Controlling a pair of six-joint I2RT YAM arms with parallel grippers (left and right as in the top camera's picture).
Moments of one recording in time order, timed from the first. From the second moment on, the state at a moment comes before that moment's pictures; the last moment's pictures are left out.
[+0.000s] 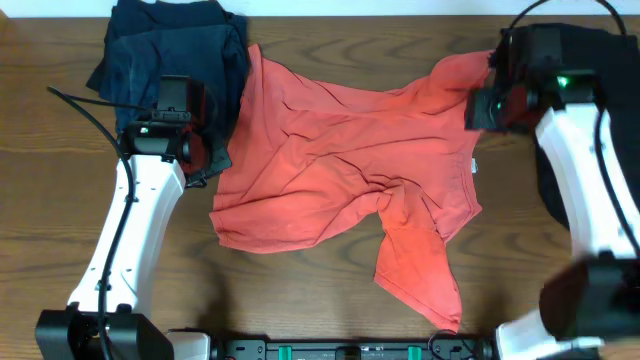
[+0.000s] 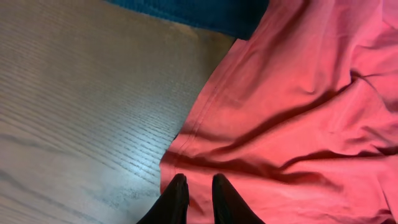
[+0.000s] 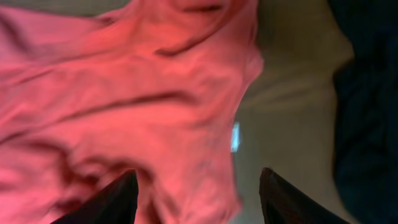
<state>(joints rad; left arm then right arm) -0.06 1.50 1.24 -1.00 -0.08 -0.46 0.02 1.73 1.56 -0.99 -0.02 0.12</state>
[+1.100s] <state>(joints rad) -0.06 1.52 1.24 -0.97 -0.08 -0.46 -0.07 2.30 1.63 -0.08 -0.21 0.19</state>
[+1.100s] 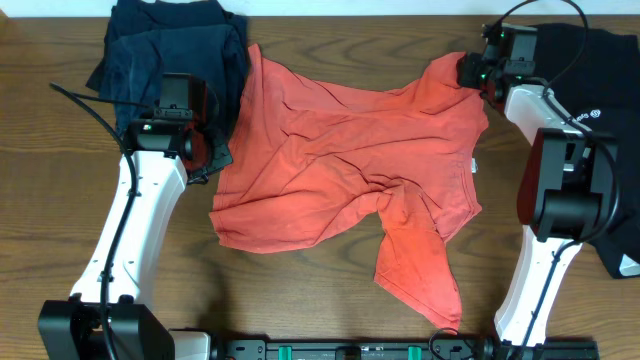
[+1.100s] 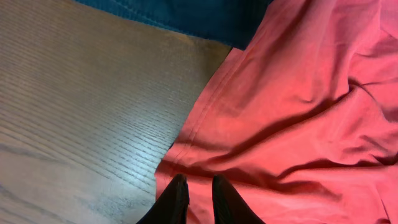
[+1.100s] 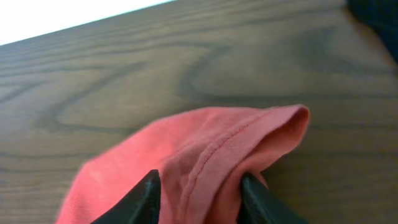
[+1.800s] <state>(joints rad) -0.06 1.55 1.24 -0.96 -0.08 -0.46 -0.05 2.30 1.76 0.14 -0.21 0.31</state>
